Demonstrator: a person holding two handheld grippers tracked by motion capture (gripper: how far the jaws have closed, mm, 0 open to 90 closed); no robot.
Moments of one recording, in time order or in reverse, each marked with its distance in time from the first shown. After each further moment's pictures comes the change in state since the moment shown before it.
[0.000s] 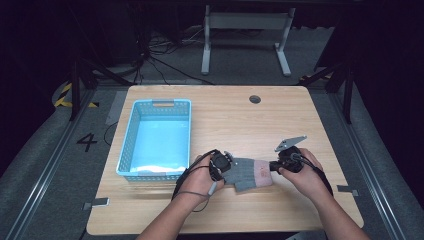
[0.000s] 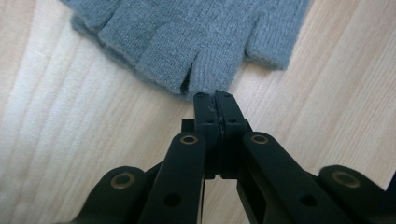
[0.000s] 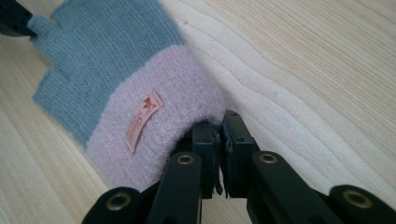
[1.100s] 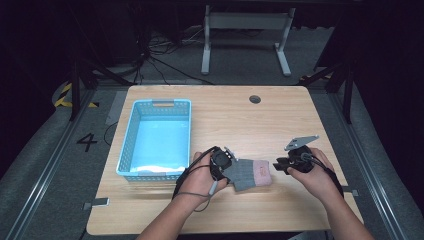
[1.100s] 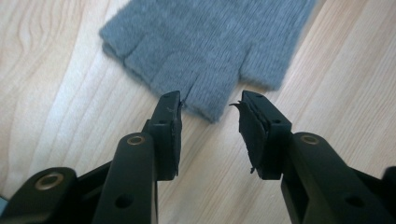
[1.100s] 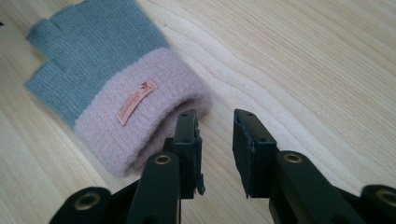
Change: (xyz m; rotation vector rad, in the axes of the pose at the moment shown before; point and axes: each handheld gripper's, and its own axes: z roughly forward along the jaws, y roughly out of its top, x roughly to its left) left arm -0.010 0.004 -0.019 -0.079 0.065 -0.005; right arm -0.008 -0.009 -0.023 -0.033 -0.047 0.007
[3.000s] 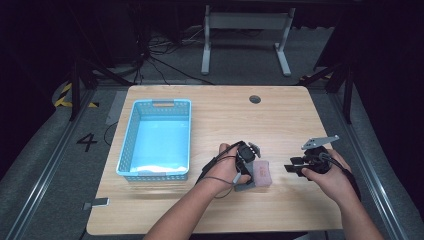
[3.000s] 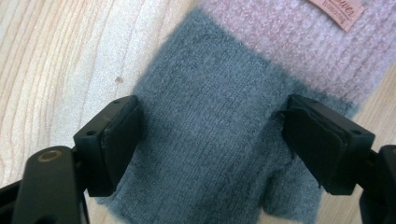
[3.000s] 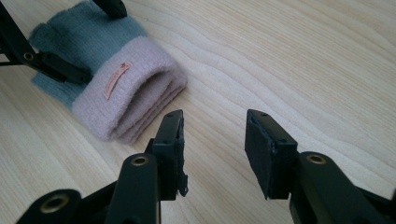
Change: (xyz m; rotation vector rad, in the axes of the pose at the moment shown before) left arm 0.000 0.065 0.063 0.078 0.014 0.092; right arm -0.020 -0.023 -0.025 -0.036 0.012 0.098
